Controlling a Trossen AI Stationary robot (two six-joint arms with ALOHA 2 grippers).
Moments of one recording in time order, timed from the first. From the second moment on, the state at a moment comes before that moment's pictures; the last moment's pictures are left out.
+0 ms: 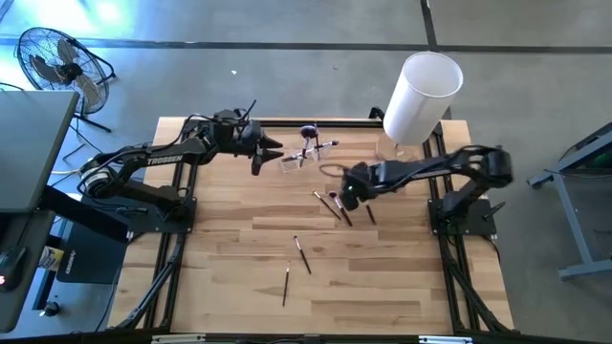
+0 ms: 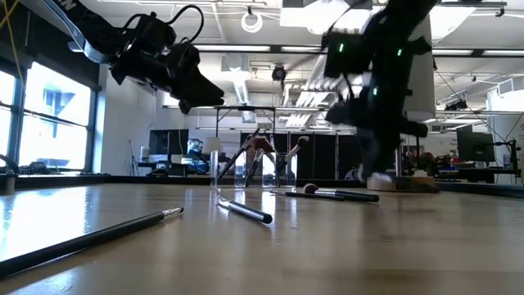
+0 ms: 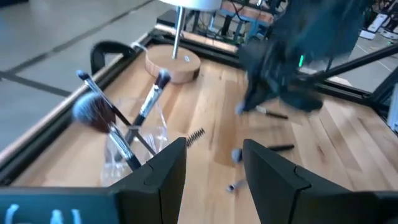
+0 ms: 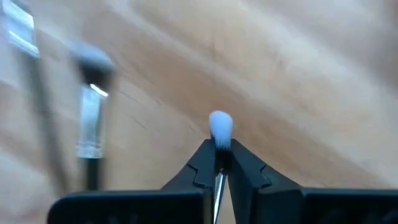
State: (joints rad) left arm 0.65 1.28 0.64 0.33 0.55 -0.03; right arm -0.15 1.61 0.92 -0.69 0.24 0.89
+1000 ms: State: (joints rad) left arm 0.65 1.13 0.64 0.18 0.49 -0.03; right arm -0.39 1.87 0.89 0.99 0.24 0.02
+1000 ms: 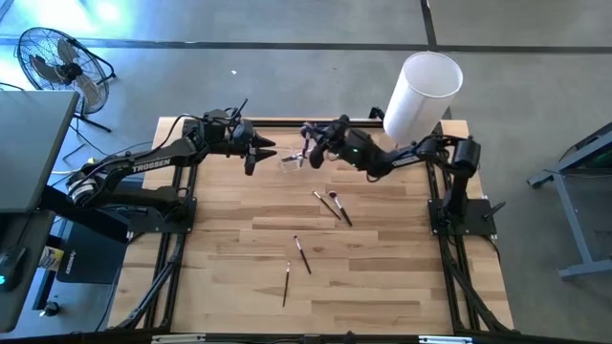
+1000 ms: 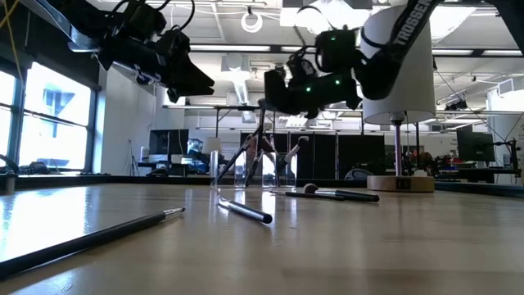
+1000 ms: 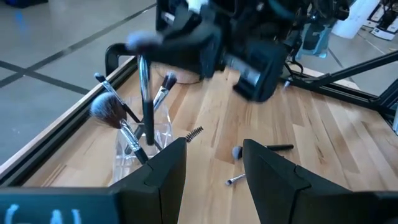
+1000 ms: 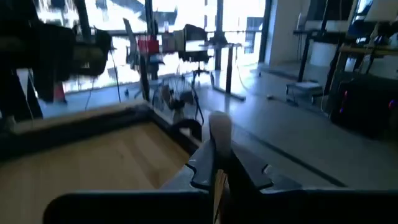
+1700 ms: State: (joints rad) left arm 0.38 1.11 0.71 0.04 -0.02 -0.02; right arm -0.38 1.65 1.06 0.21 0.19 0.01
